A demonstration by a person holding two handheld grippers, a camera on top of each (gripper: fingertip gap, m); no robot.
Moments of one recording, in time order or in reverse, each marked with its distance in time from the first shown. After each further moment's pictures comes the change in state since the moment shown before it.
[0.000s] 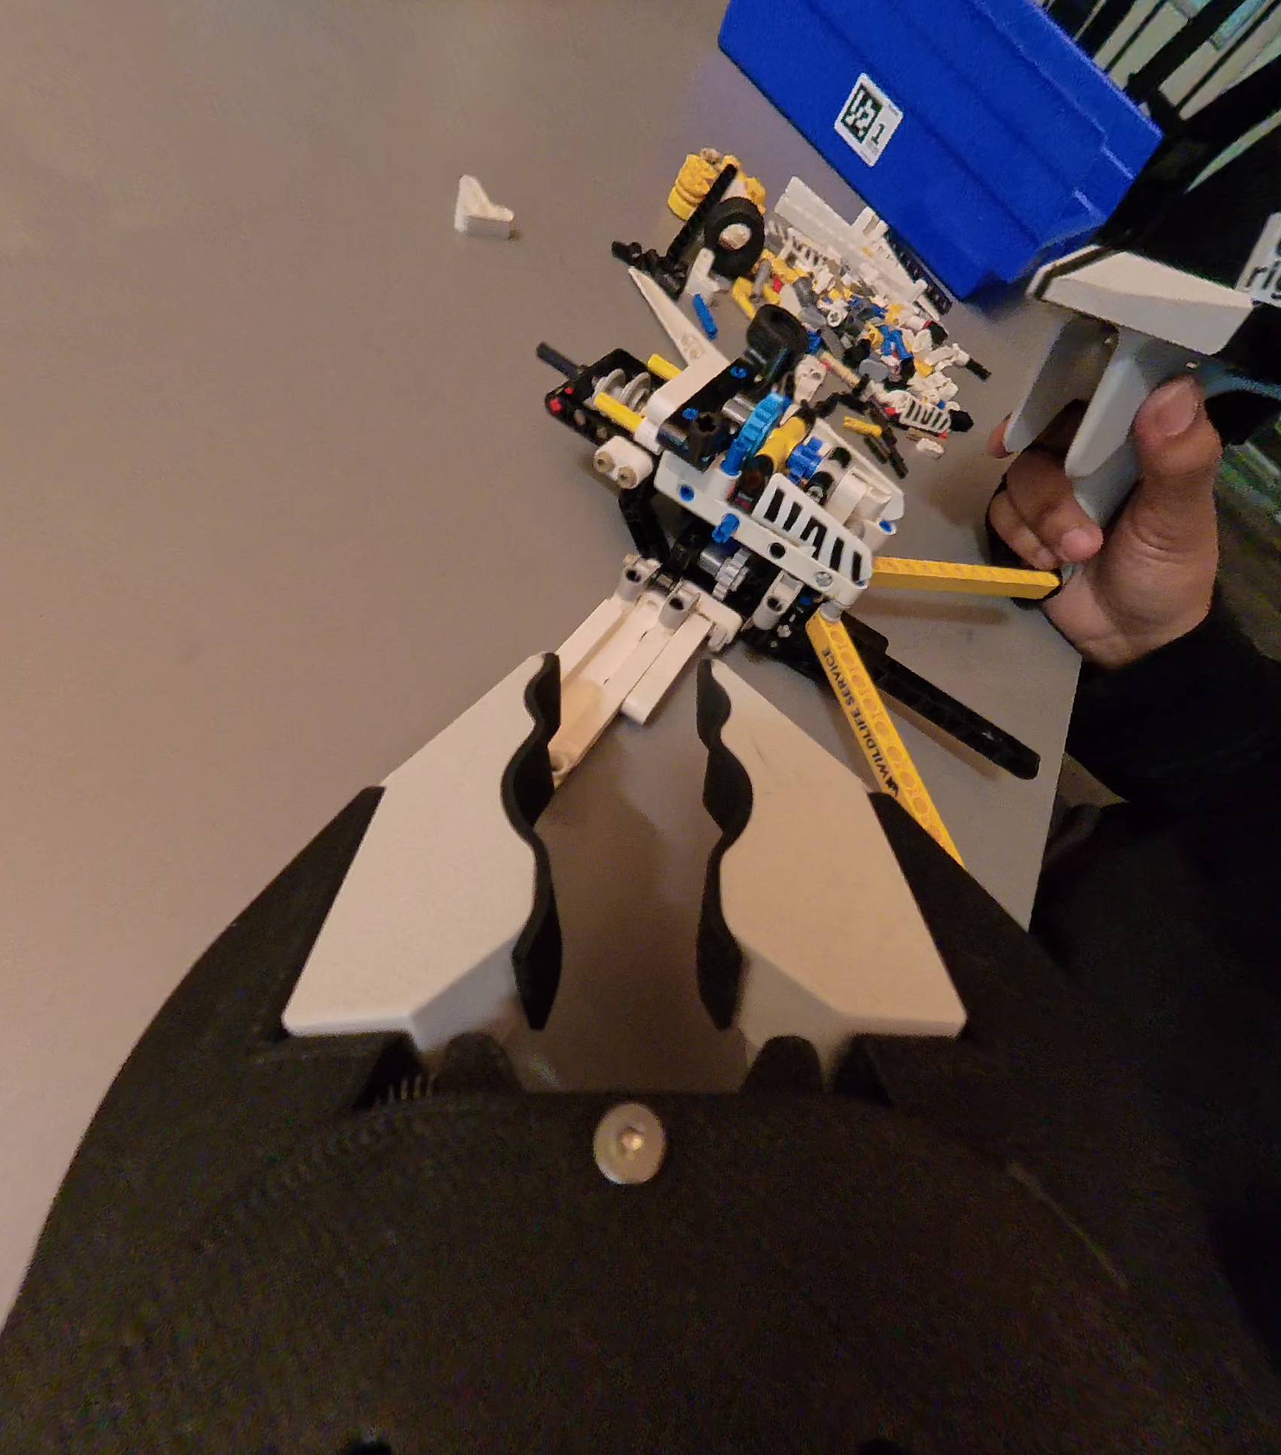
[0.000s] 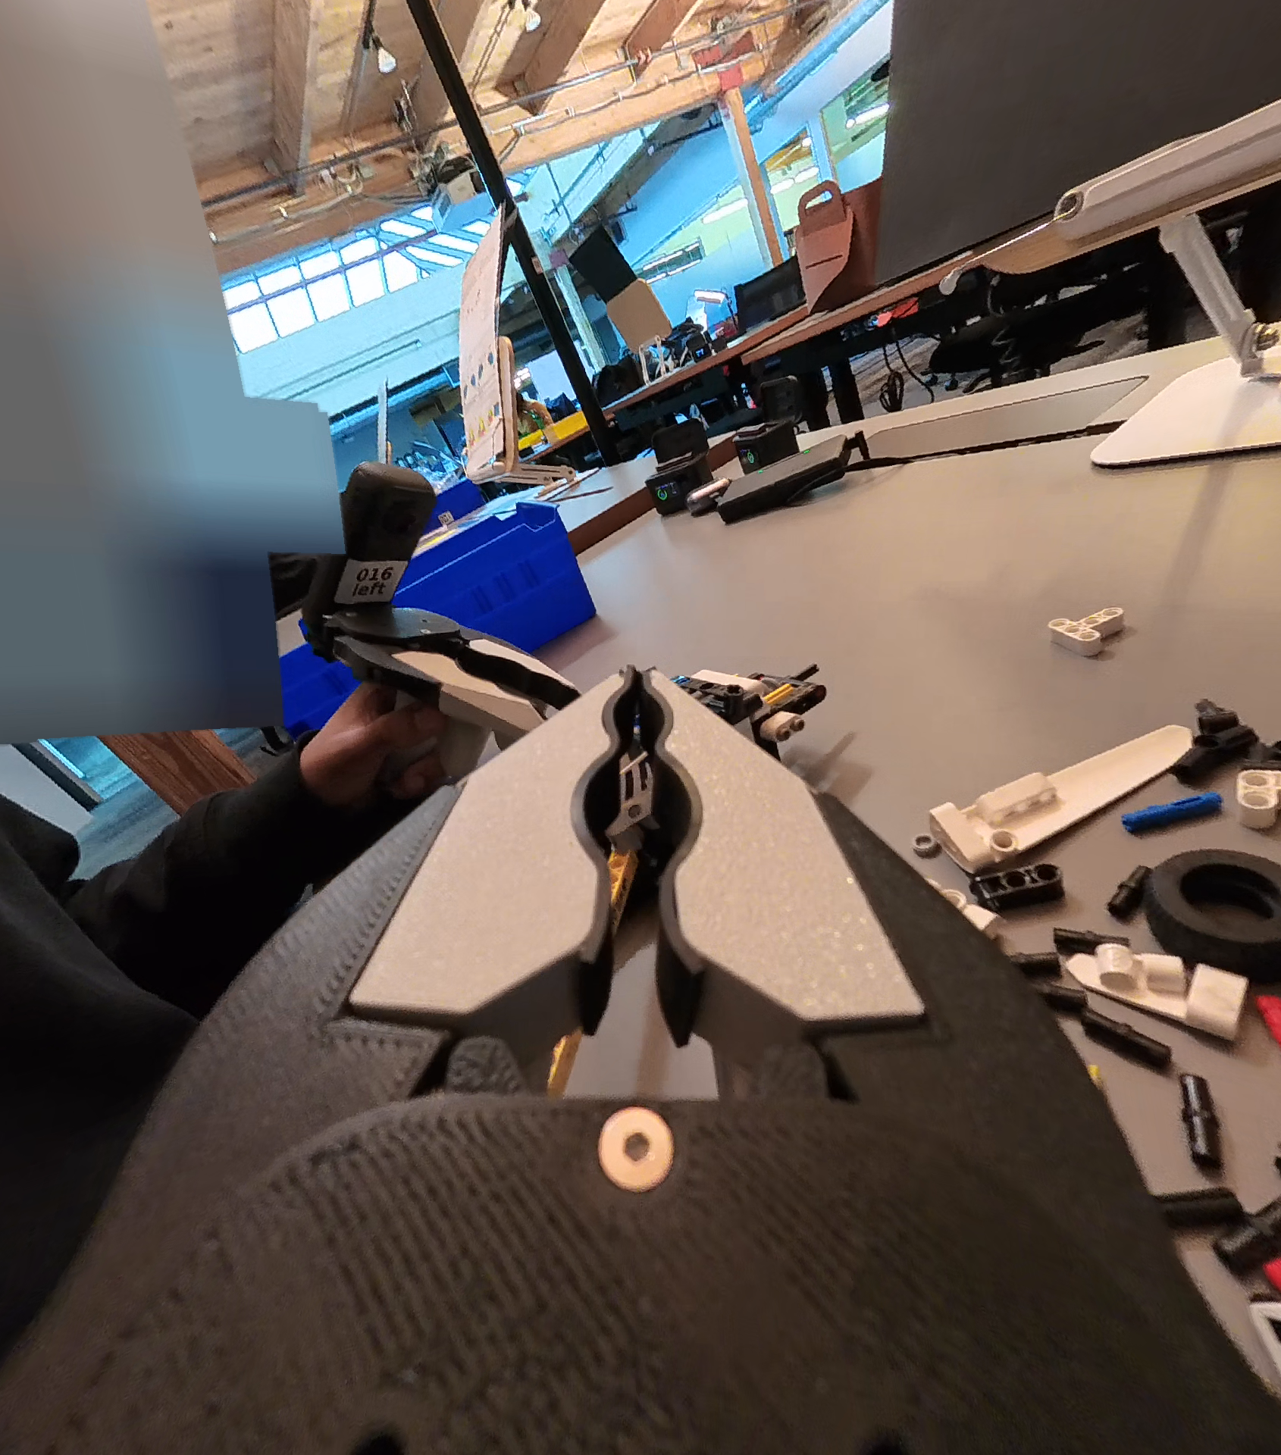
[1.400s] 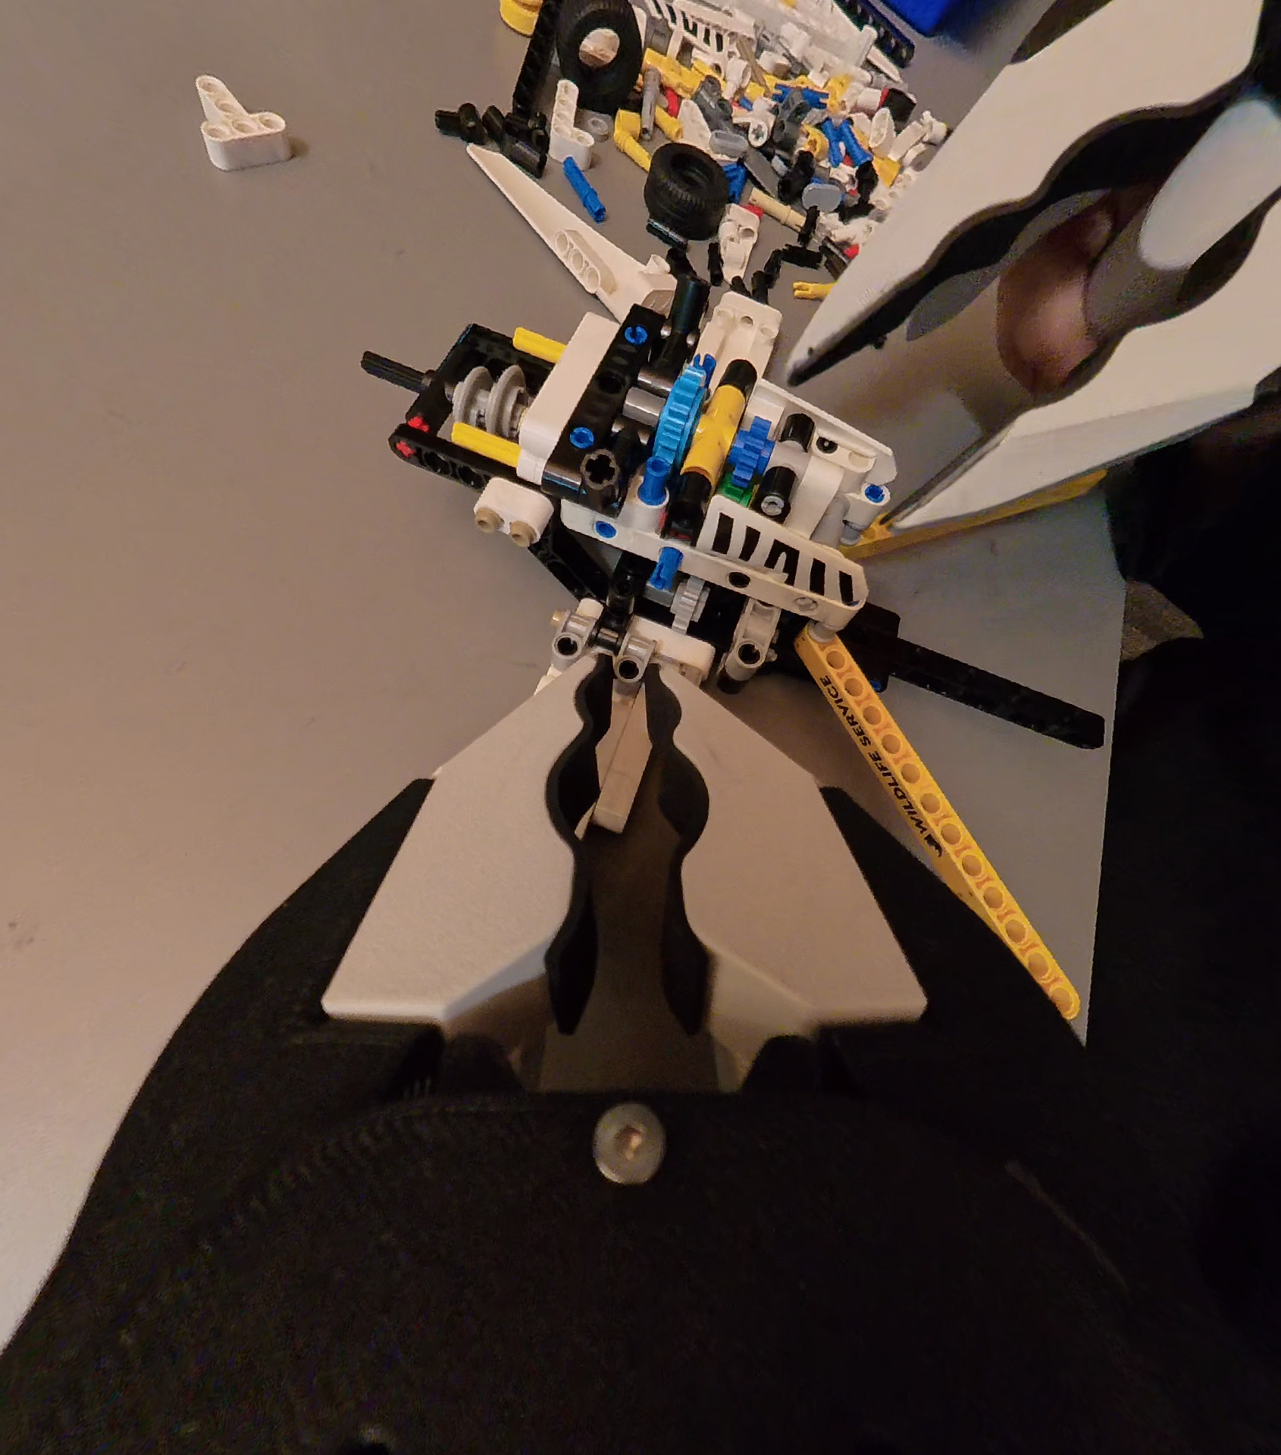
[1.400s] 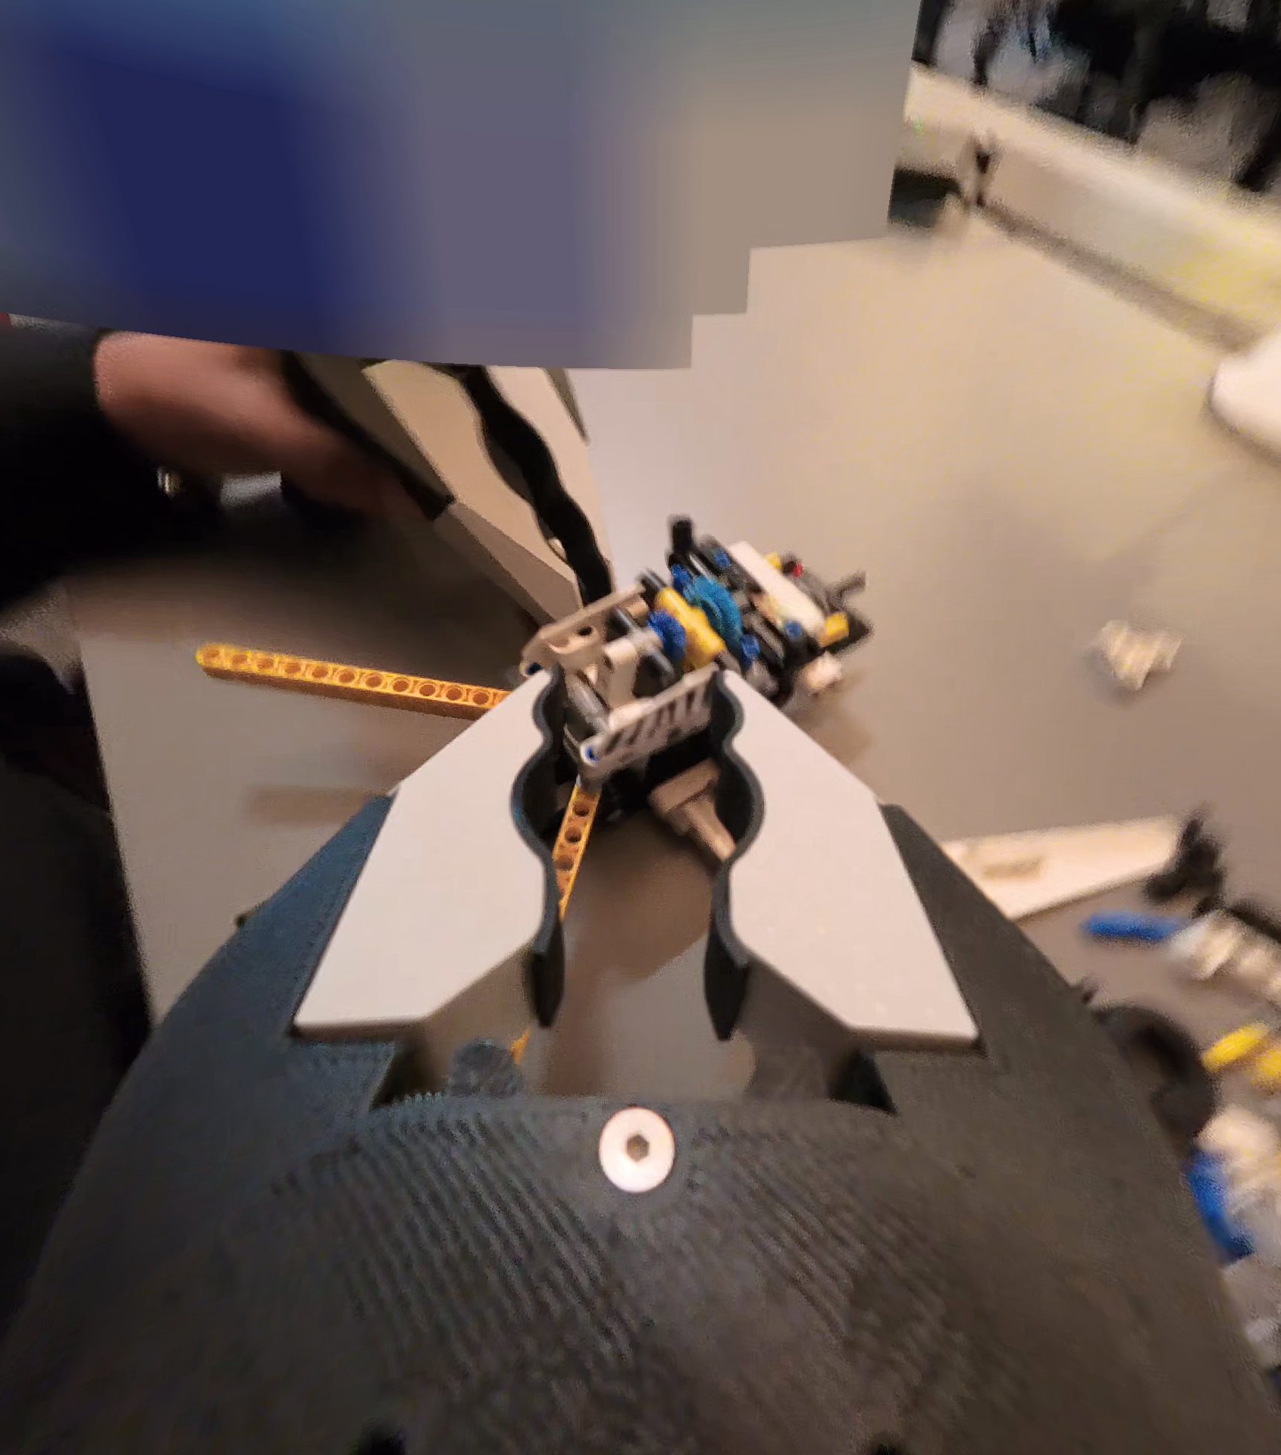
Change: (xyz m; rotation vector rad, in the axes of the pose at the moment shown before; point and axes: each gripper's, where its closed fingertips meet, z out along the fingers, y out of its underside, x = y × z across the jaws) left arm 0.018 0.006 0.044 -0.206 0.087 0.206; right arm -0.009 0.058 0.044 -0.515 0.051 -0.472
